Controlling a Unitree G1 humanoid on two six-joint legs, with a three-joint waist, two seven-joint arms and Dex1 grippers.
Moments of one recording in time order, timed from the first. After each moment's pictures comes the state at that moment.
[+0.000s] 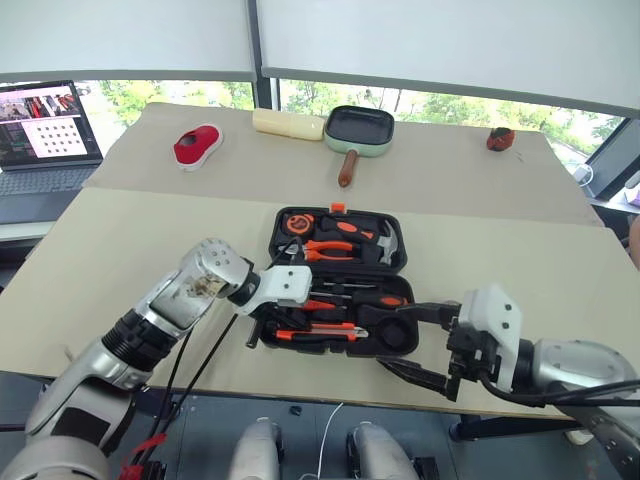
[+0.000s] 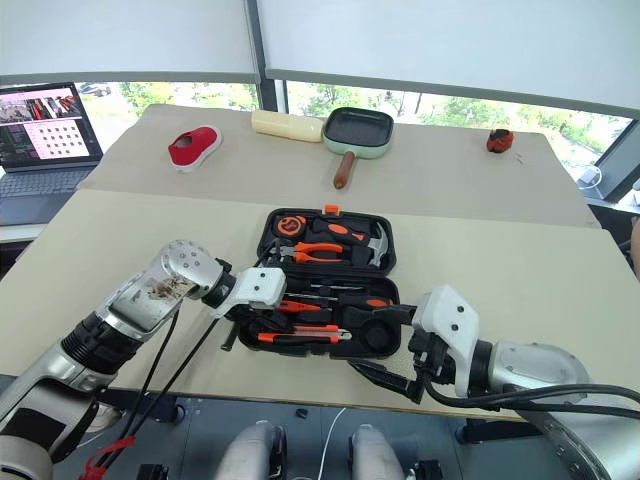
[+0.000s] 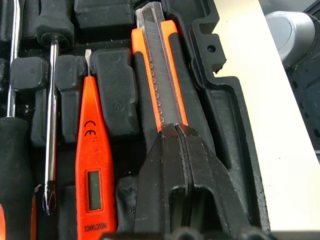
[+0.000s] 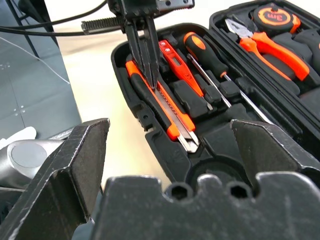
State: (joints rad) left arm -0.70 0.71 -0.52 -0.05 -0.11 0.44 -1.40; right arm 0.11 -0.85 -0.18 -0.87 0.73 0.76 0.68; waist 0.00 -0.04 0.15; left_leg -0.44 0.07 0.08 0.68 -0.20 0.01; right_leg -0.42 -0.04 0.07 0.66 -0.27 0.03
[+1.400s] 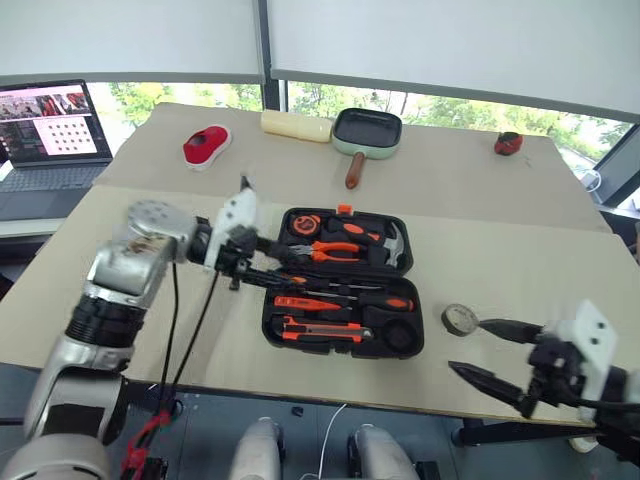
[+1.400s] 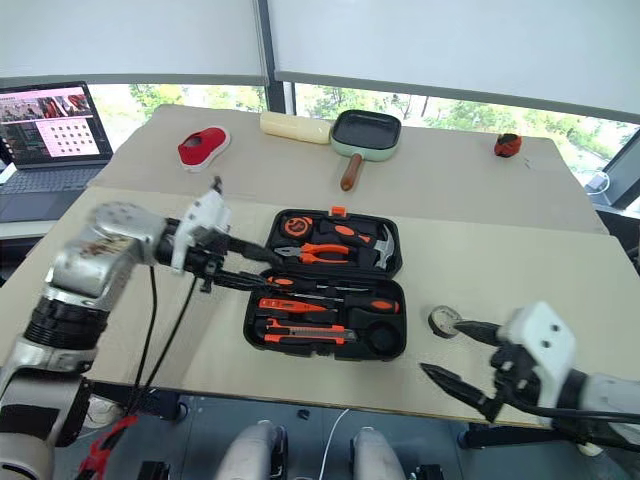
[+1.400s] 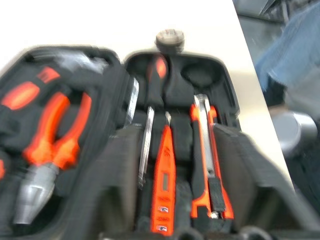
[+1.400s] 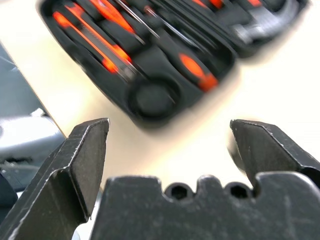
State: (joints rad) left arm -0.73 0.72 -0.10 0.08 -0.41 0.51 -1.47; right arm 0.60 -0.84 -0.81 -0.75 0.71 0.74 0.90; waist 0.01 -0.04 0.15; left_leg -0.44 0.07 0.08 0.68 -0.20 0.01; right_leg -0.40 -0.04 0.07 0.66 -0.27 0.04
